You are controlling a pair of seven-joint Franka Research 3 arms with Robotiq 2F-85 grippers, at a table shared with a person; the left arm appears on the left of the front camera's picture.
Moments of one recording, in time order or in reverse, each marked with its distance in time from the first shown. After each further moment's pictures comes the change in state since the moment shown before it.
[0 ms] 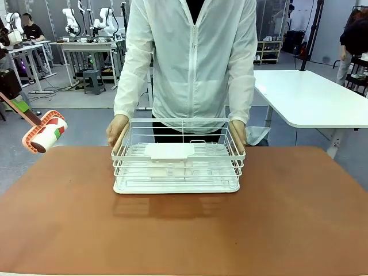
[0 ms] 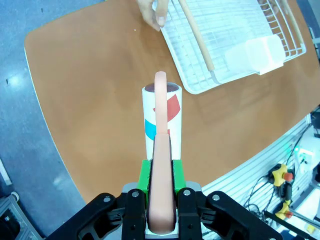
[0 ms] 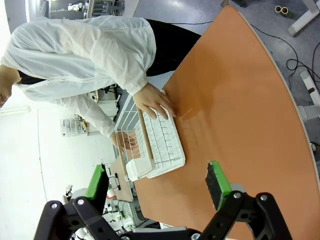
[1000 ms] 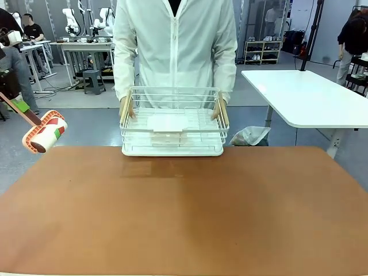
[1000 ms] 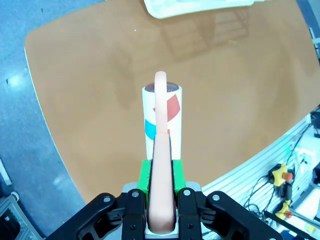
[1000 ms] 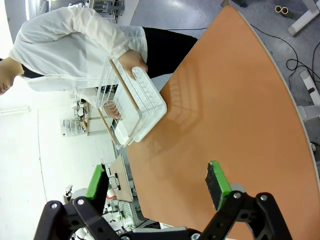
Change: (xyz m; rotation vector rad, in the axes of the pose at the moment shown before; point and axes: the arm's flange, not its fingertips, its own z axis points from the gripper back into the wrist) left arm 0.000 0.000 0.000 0.000 0.000 0.000; right arm 0.000 0.000 0.000 0.000 0.000 0.000
